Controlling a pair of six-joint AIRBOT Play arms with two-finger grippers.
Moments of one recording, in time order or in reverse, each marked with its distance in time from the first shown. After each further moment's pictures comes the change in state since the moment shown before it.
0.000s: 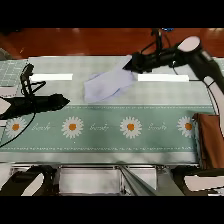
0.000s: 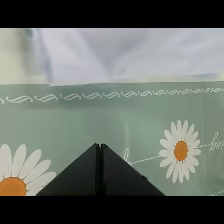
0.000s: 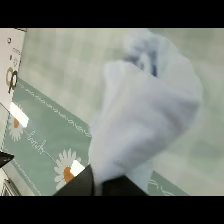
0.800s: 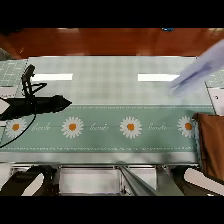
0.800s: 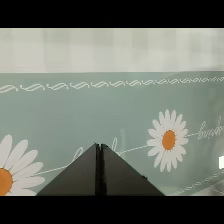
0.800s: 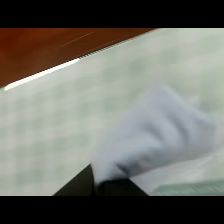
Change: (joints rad) left arm 0.000 0.009 0.000 -0.043 -0.046 0.003; right arm -0.693 0.321 0.252 -0.331 0.379 0.265
